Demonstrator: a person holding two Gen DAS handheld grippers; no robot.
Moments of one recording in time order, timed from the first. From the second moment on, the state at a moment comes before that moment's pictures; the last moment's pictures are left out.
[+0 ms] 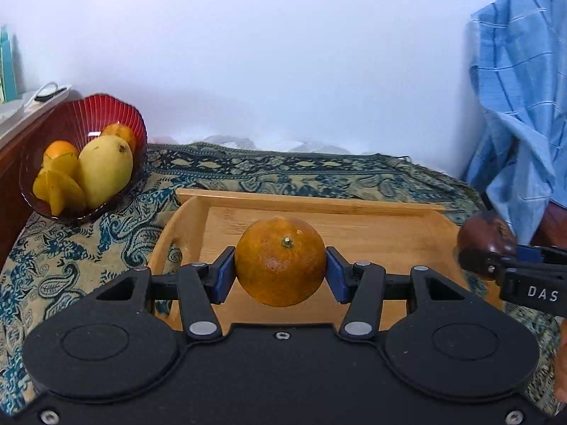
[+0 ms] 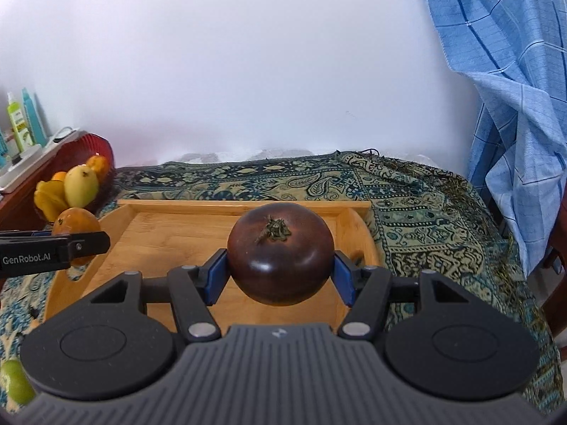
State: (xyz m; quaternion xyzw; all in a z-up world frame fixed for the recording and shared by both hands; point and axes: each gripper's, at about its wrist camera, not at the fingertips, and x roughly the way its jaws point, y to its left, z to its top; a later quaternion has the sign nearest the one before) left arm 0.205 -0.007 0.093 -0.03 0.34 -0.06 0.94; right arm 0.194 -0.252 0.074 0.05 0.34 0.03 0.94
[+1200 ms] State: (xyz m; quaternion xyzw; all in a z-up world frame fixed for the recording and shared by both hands) left arm 0.281 -0.008 0.035 -0.03 0.35 -0.06 0.93; right arm 0.274 -0.242 0.017 0.02 0.37 0.01 0.93
